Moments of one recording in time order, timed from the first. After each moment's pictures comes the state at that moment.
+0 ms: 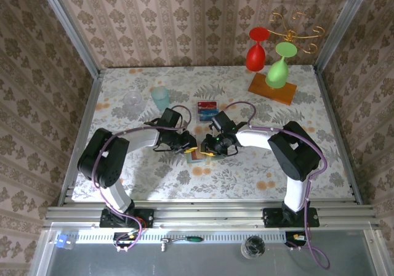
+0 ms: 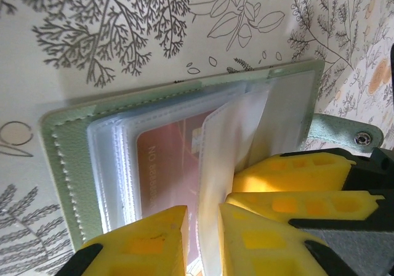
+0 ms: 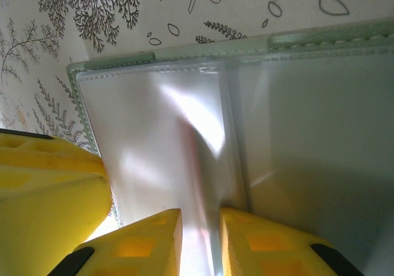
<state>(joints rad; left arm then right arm) -0.57 1.72 0.90 -0.27 0.57 -0.80 0.63 1.86 1.04 -0.26 -0.43 0.82</state>
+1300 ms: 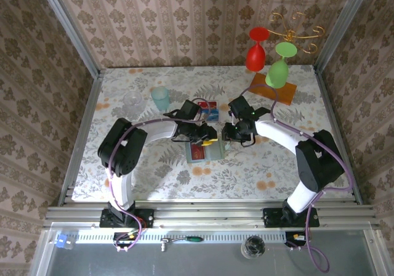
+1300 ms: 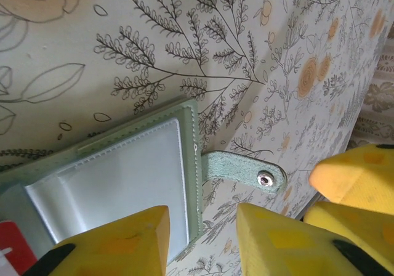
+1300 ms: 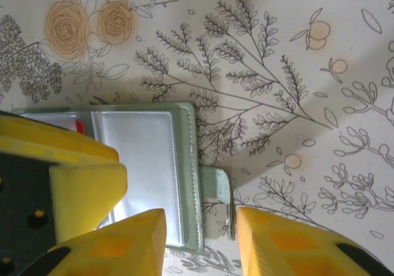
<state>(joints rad) -0.68 1.92 1.17 -0.24 0.64 -0.86 0.47 1.67 1.12 -0.64 -0.17 0.52</state>
